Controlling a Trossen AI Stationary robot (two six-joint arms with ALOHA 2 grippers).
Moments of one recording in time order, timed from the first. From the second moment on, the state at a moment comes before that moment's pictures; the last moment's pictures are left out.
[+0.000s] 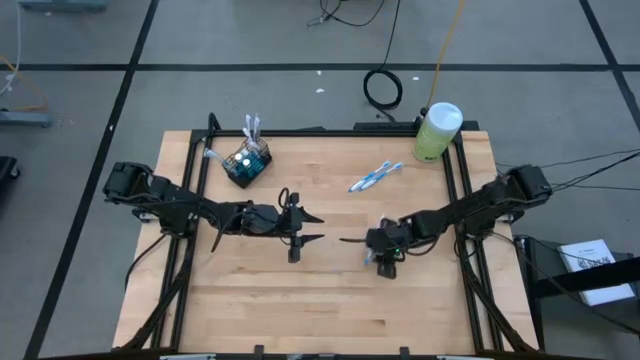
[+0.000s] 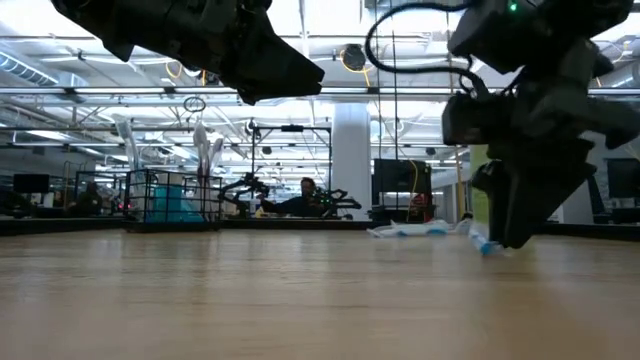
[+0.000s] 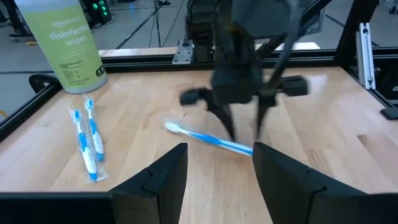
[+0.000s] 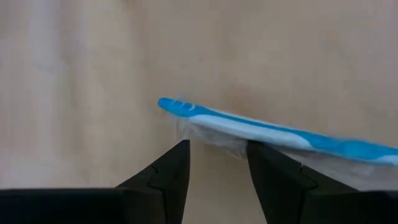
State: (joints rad) left arm -0.17 1.51 0.71 0.52 -0.19 0.00; right arm 0.24 1.54 0.68 -0.24 -0.05 0.46
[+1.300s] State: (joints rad) left arm -0.17 1.51 0.71 0.52 -0.19 0.00; right arm 0.07 1.57 0.57 0.05 0.10 0.42
